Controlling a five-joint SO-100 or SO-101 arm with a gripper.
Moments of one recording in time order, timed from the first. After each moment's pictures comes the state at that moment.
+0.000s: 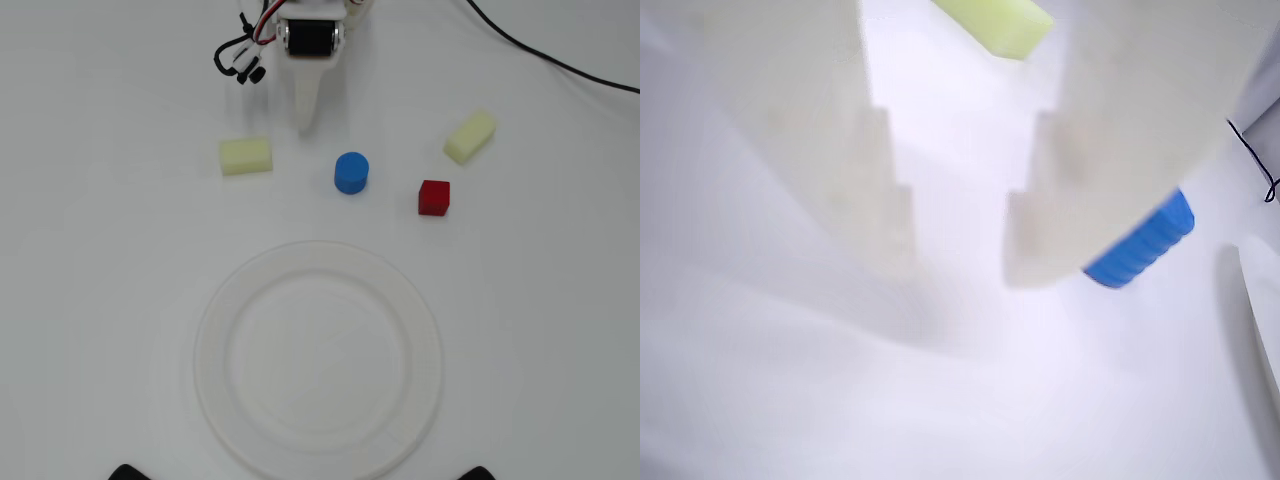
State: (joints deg) arm -2.5 187.8 175.7 77.8 -3.2
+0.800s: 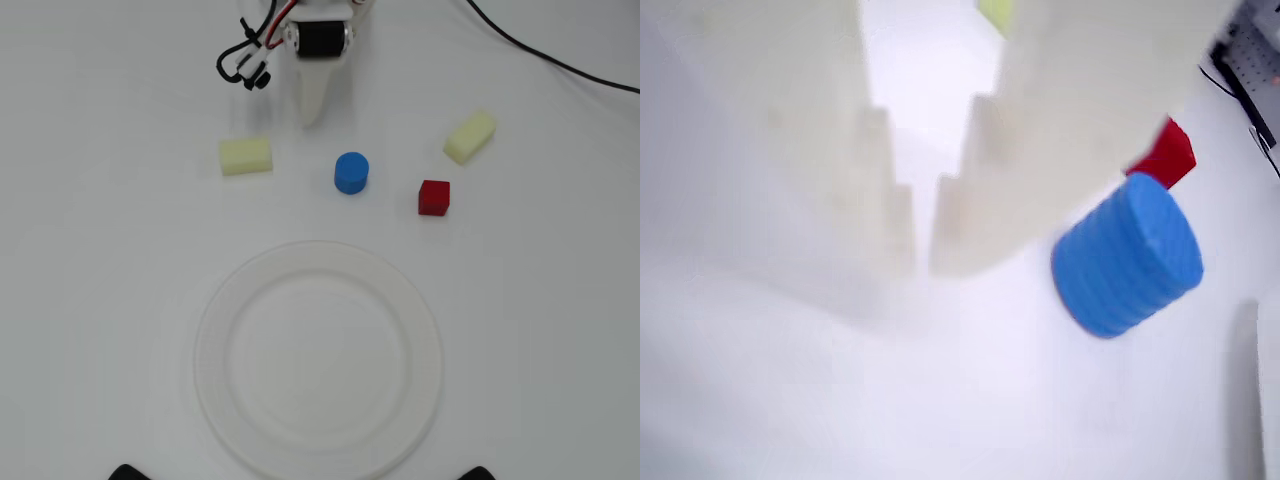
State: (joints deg) arm -6.9 177.7 164.5 71.3 -7.9
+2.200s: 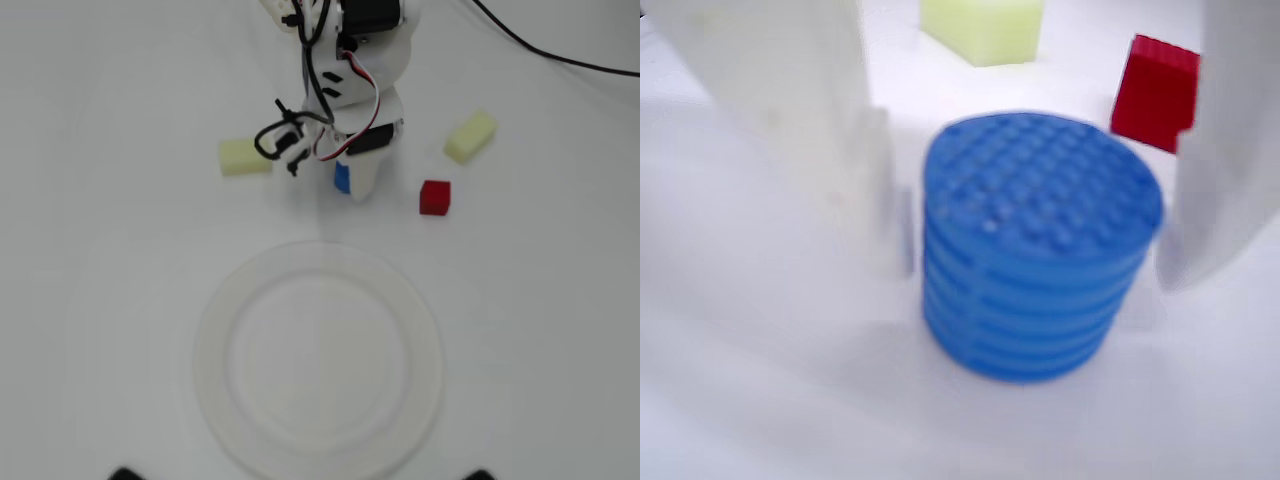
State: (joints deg) arm -16.3 96.2 118.1 59.1 -3.4
